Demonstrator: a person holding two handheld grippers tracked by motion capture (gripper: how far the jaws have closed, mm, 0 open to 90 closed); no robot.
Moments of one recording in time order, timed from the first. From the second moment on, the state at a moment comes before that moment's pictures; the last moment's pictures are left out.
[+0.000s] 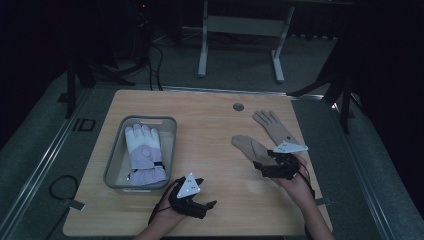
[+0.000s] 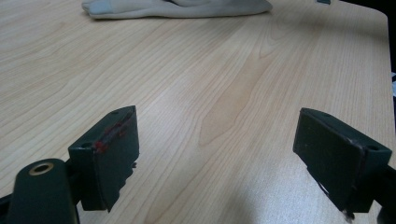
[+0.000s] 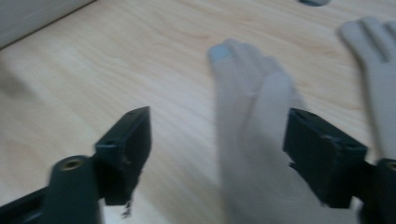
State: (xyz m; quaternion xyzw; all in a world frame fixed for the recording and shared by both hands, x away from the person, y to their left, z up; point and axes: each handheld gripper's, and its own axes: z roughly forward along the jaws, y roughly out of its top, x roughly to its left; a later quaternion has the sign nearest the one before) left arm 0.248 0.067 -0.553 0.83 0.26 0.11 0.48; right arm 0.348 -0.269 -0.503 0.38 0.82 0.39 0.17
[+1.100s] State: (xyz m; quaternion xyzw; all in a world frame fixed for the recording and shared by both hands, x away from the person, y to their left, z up) left arm 0.249 0.070 -0.557 0.82 0.26 0.10 0.49; right arm 0.416 -0.282 -0.545 0.34 0.87 0.32 0.13
